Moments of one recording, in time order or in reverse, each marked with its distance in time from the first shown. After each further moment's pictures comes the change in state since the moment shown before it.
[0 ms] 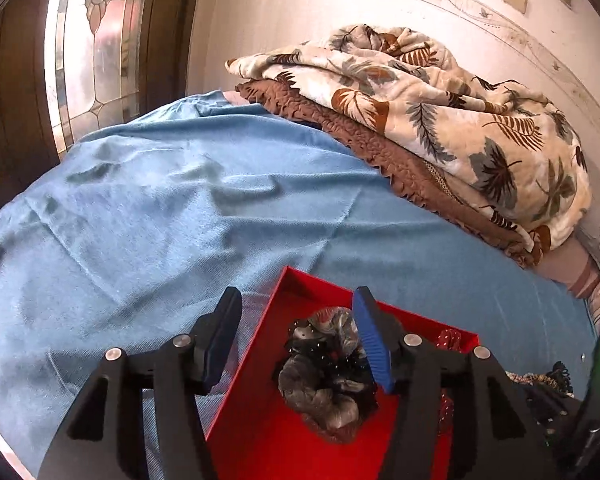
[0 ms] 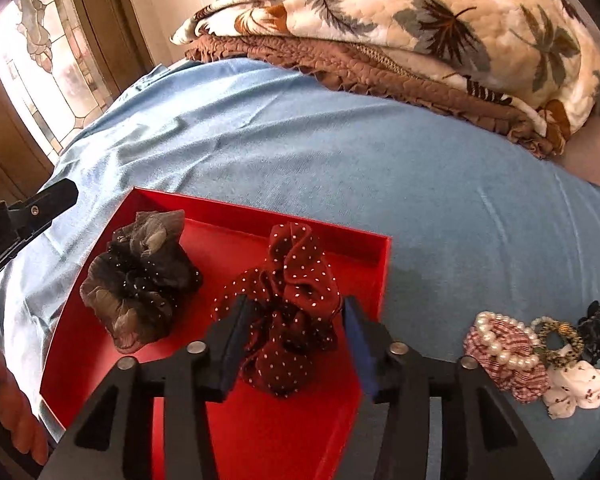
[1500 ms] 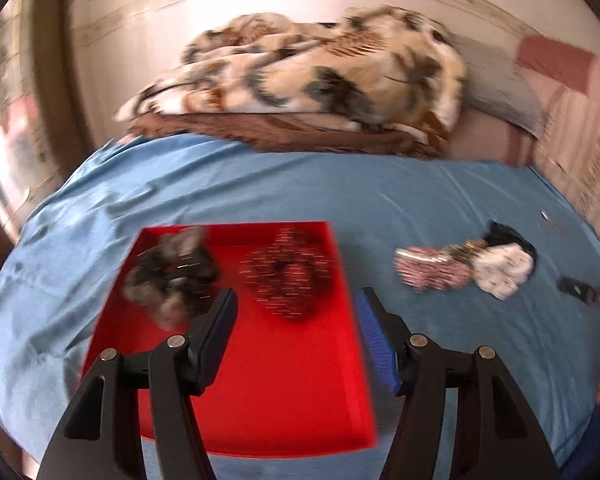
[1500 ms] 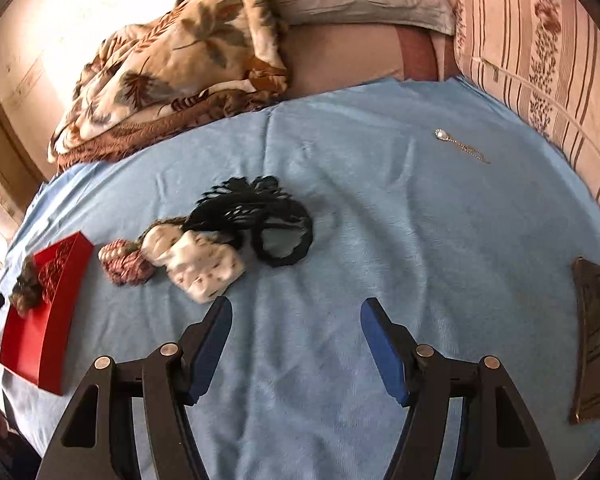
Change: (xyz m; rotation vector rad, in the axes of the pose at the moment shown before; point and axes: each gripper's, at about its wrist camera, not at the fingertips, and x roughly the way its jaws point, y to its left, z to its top) left arm -0.075 -0.147 -0.113 0.441 0.010 -0.135; right arm -0.136 -0.292 -0.163 0.439 -0.163 -0.157
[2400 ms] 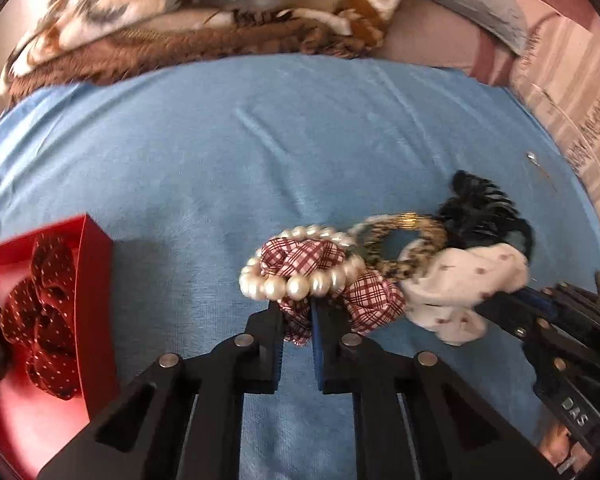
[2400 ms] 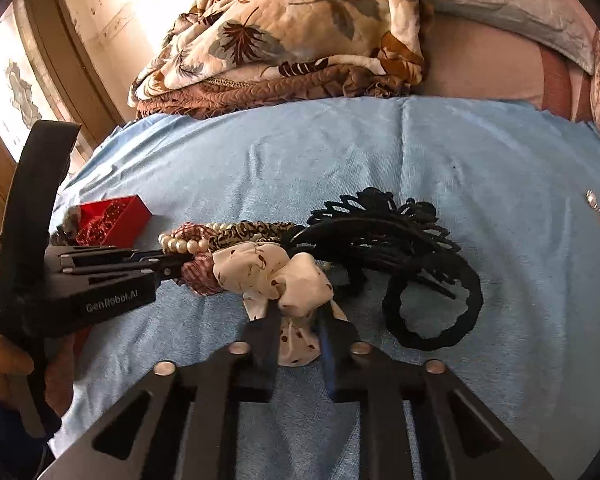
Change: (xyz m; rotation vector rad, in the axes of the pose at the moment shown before) left arm 0.157 -0.134 0.042 0.072 0.349 -0.202; right arm 0.069 0.064 0.026 -0.235 0.079 0.278
